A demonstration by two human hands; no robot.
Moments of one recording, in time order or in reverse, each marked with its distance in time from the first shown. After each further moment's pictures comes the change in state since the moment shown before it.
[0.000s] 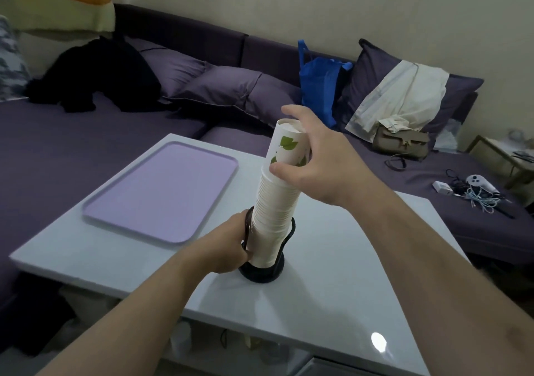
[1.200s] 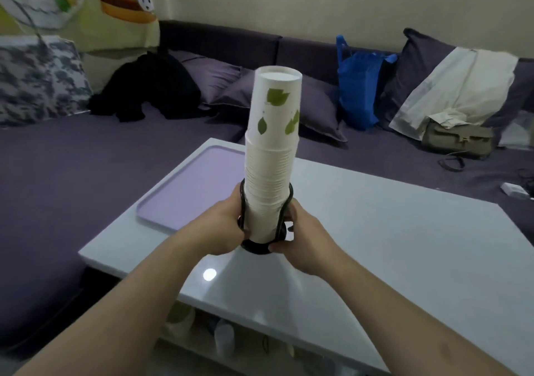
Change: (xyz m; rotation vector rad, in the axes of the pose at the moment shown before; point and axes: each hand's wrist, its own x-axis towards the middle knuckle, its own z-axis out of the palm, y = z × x) left_hand -0.017 -0.042 -0.077 0.121 0.137 -0.148; right_hand -0.025 0.033 0.156 0.187 -0.285 0.192
